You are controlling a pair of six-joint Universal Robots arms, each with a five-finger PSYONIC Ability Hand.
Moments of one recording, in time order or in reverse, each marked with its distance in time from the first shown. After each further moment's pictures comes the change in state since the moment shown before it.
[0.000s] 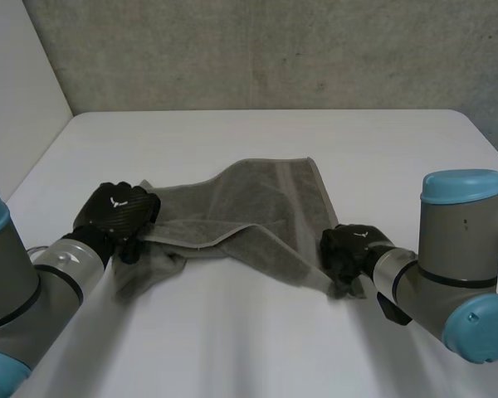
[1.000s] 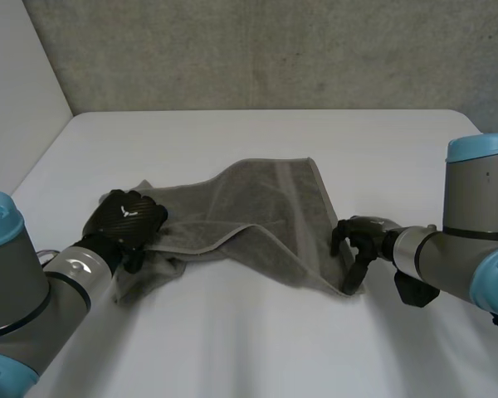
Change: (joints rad) left arm -0.017 -0.033 -0.008 0.012 0.000 0.120; right arm -0.106 0.053 -0.173 0.228 -0.092 0.015; left_hand 0.007 0.010 0.011 0.011 0.009; right_hand -0.238 -0.218 -0.229 -0.235 -0.255
